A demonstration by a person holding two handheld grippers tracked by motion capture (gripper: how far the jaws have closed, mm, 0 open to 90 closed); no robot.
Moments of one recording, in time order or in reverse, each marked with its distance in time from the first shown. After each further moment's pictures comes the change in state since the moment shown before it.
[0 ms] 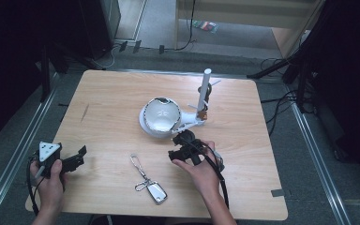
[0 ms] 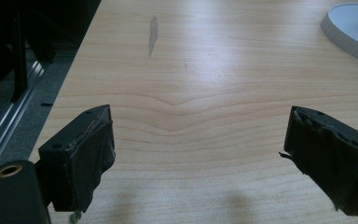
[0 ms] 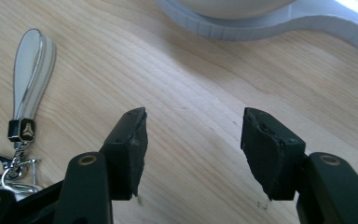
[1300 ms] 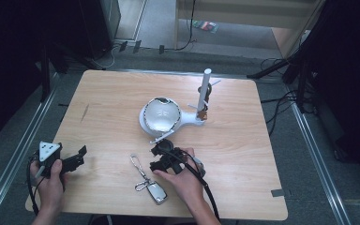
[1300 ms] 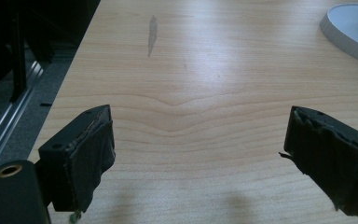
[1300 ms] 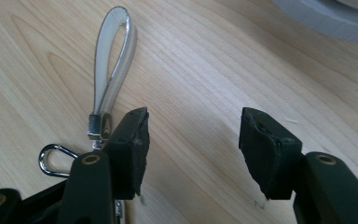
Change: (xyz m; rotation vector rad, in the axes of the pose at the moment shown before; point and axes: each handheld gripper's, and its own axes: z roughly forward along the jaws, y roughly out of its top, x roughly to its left) left arm 0.000 0.000 0.000 -0.001 -0.003 -0.002; right arm 0.056 0.003 0.023 0.066 0.078 -0.080
